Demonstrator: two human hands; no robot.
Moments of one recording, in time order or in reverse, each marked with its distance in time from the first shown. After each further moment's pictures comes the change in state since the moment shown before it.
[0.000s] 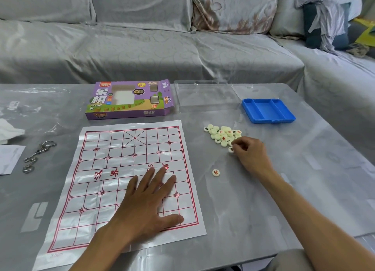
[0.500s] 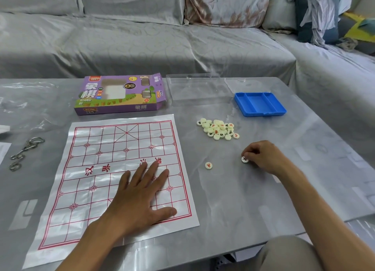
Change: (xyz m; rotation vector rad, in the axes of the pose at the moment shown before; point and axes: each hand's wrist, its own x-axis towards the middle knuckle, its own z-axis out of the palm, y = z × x) left_hand 0.000 -0.001 0.002 -0.008 -0.007 0.004; right_hand -0.011 0.020 -0.056 -0.231 -0.322 0.193
